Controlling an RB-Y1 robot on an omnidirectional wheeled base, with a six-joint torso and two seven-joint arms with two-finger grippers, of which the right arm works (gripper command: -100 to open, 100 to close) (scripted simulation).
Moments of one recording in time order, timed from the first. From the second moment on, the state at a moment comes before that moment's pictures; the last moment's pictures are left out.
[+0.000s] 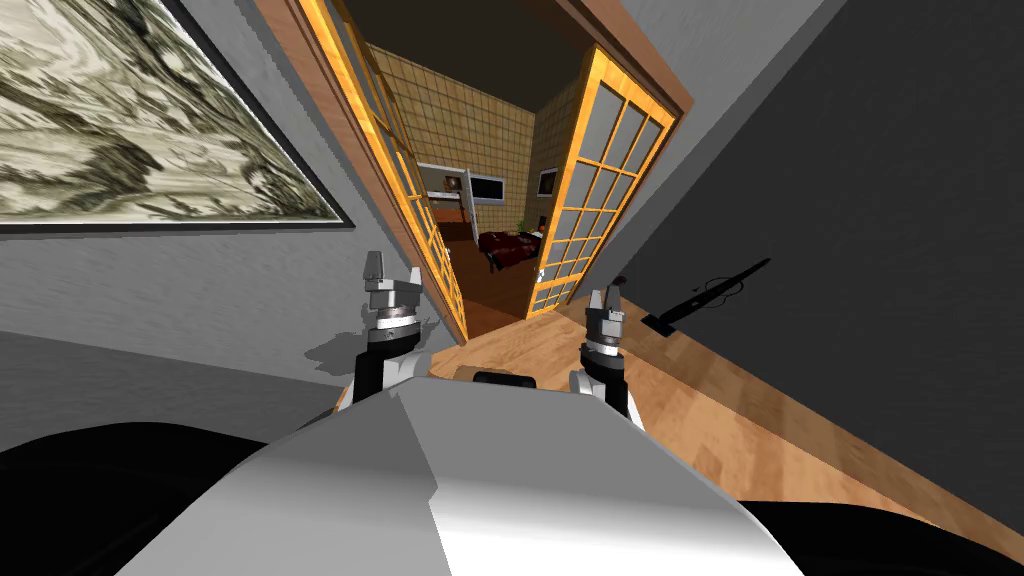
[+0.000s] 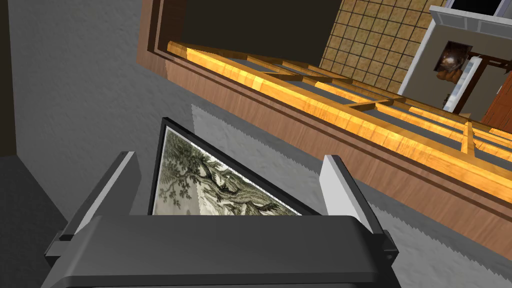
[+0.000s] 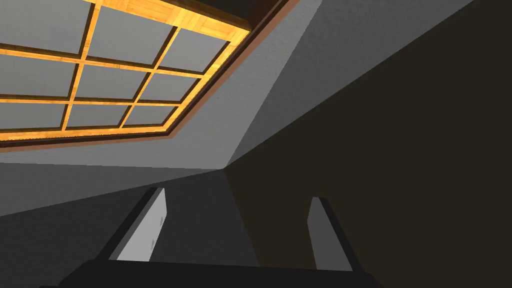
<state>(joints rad) 0.54 -0.03 0.06 -2.26 0.03 -0.57 0.17</state>
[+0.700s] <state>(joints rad) 0.51 -0.05 0.03 -2.13 0.08 -0.62 0.26</state>
